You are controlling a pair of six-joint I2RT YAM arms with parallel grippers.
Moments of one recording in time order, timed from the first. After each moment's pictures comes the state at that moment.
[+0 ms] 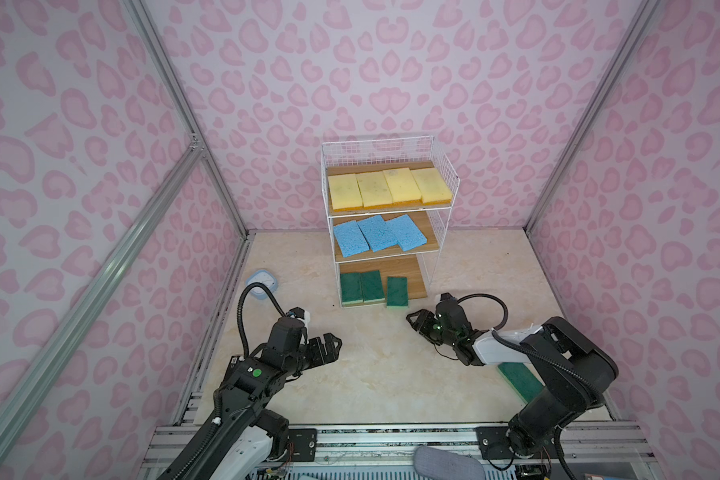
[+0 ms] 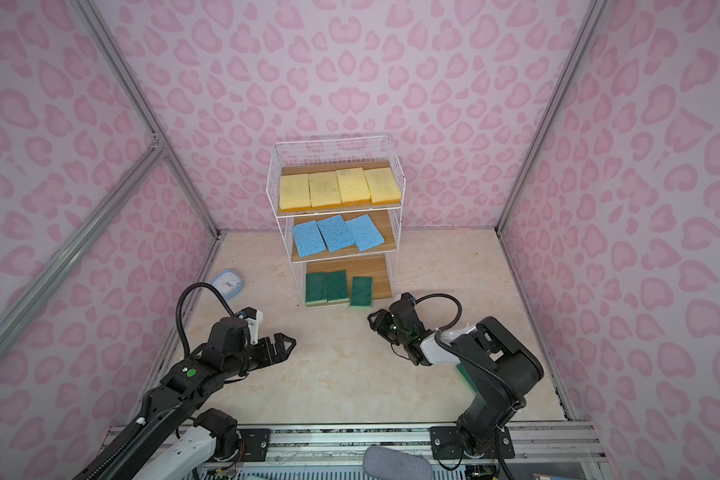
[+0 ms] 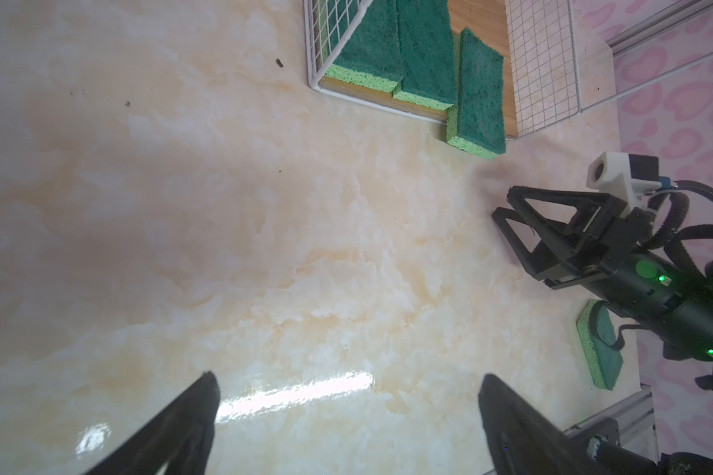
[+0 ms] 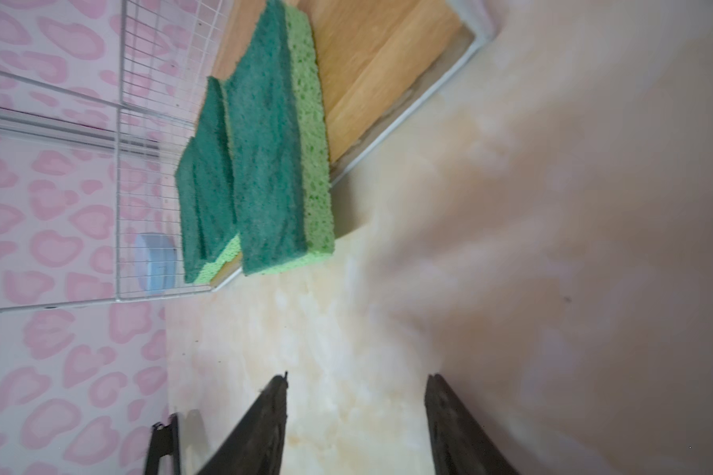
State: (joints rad) left arm -0.41 0.71 0.54 -0.65 0.16 -0.66; right arm 0.58 1.68 0.54 0.54 -0.13 1.13
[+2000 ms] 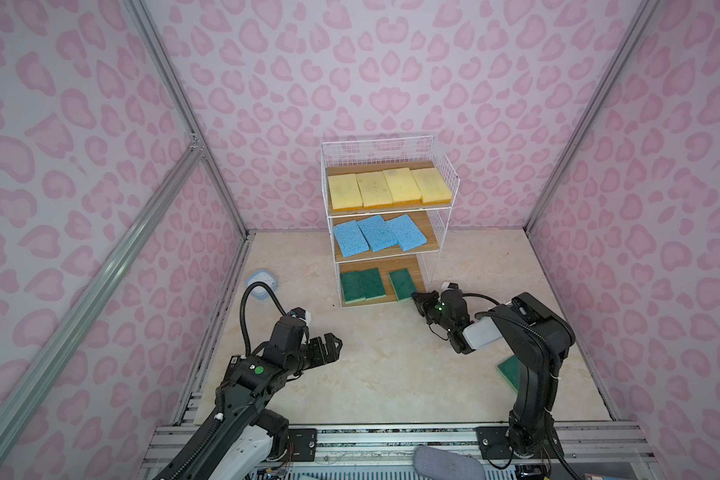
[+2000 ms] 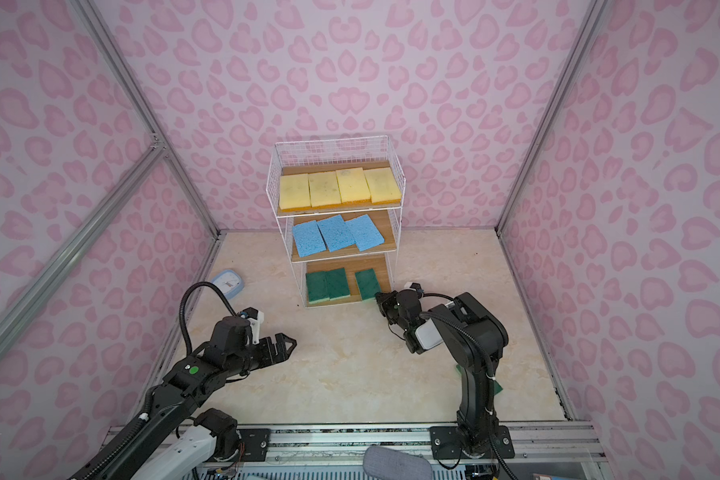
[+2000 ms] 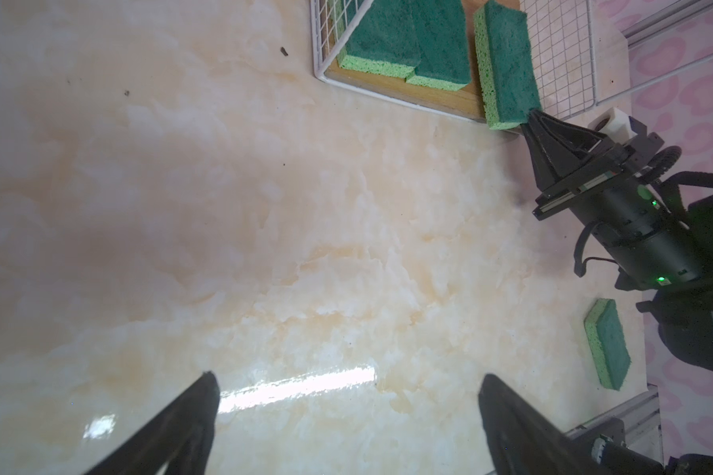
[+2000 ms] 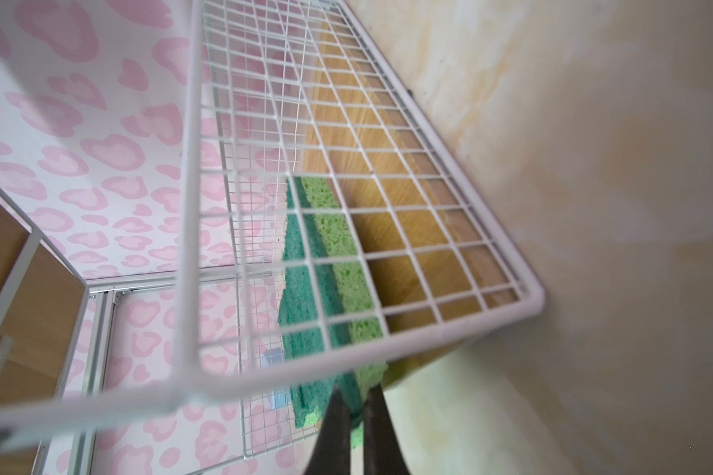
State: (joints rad) left arm -0.41 0.73 0.54 -0.65 0.16 -0.66; right arm 0.46 1.96 0.67 0.93 -0.11 1.42
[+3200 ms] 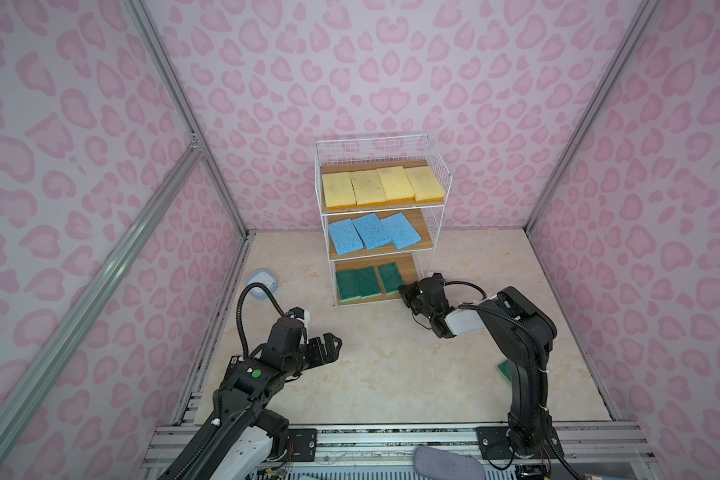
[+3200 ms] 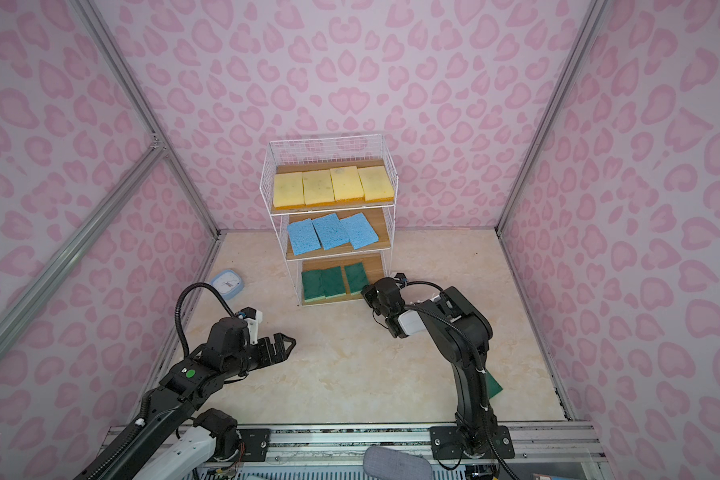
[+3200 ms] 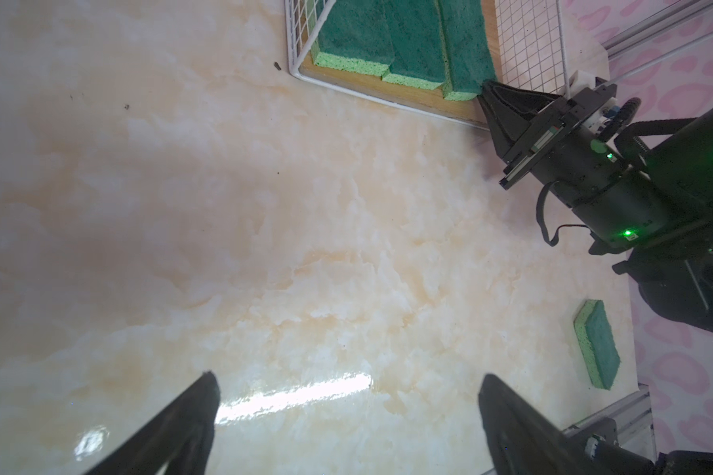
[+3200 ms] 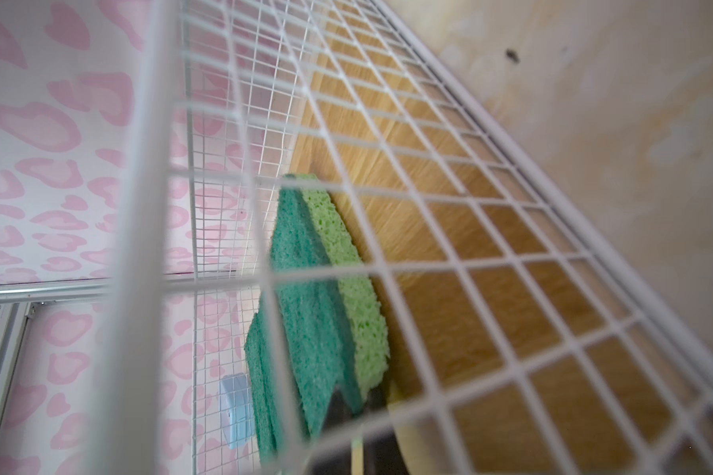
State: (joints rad) left arm -0.41 0.70 0.54 -0.65 0.16 -0.66; right arm 0.55 2.05 0.91 0.69 0.00 1.35
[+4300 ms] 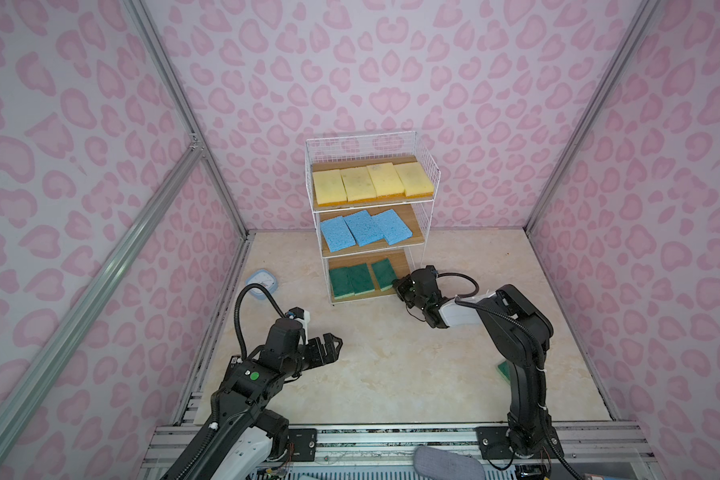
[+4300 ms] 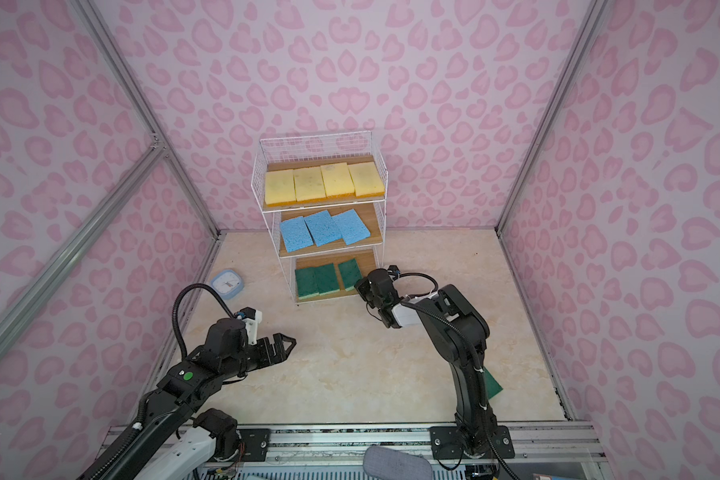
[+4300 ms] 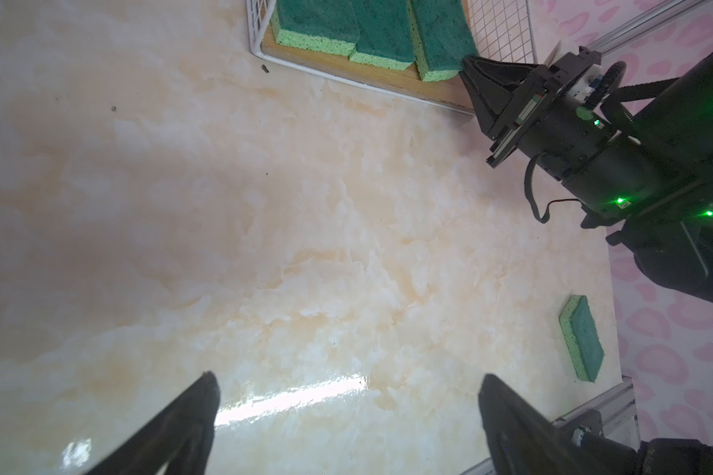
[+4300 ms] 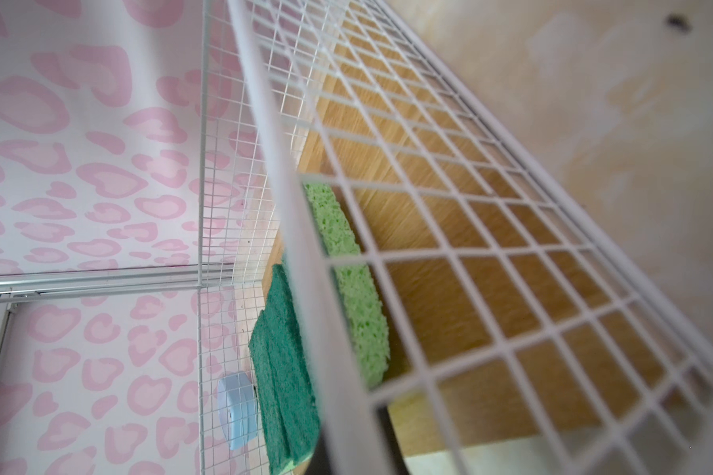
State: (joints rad) left arm -0.41 0.68 0.54 -0.65 0.18 -0.66; right arm 0.54 2.07 1.05 0.54 -0.01 1.32
